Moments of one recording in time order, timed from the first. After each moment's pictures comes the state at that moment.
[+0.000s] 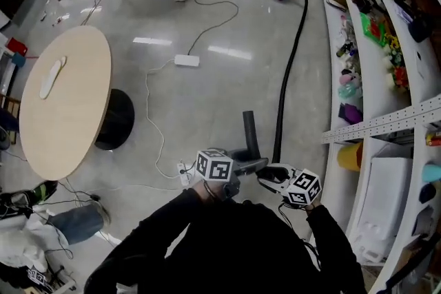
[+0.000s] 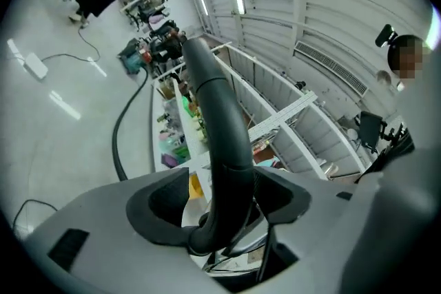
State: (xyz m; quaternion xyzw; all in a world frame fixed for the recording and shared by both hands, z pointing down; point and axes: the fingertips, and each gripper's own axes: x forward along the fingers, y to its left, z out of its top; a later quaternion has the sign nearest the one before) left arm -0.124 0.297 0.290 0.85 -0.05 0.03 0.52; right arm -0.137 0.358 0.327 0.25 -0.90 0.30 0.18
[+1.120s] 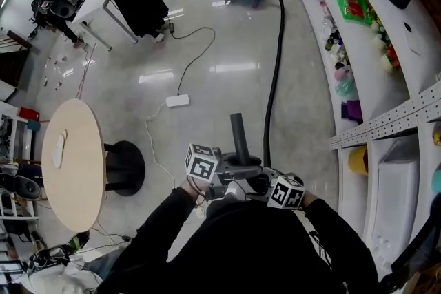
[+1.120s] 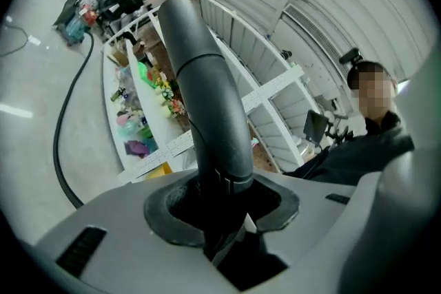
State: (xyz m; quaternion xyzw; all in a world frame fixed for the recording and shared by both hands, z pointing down) left arm 0.086 0.200 0.223 0.86 0.16 0.13 0.48; right arm 0.001 0.256 0.323 0.15 -0.95 0.13 0.26
